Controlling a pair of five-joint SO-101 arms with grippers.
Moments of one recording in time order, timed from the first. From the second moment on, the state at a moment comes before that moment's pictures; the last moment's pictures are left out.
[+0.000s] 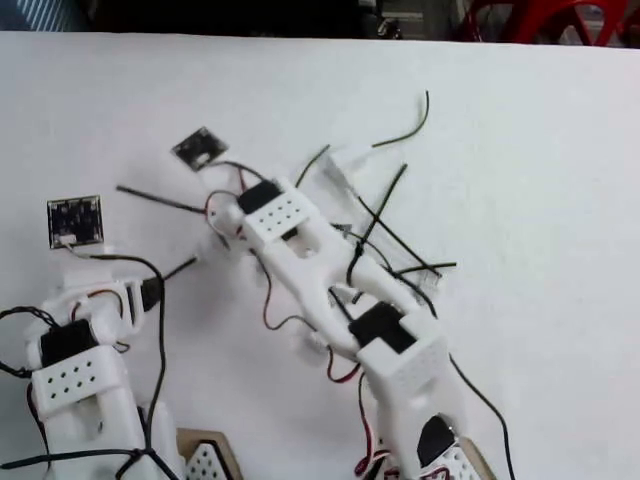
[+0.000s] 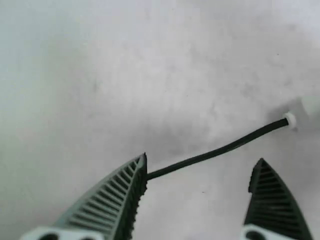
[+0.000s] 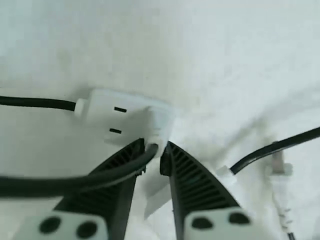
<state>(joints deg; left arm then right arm) -30.0 -56.8 72.6 50.3 -13.8 -38.9 28.3 -9.4 58.2 6.9</state>
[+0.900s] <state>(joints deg) -30.0 -56.8 72.6 50.3 -13.8 -28.4 7.9 -9.5 78.8 -3.6</state>
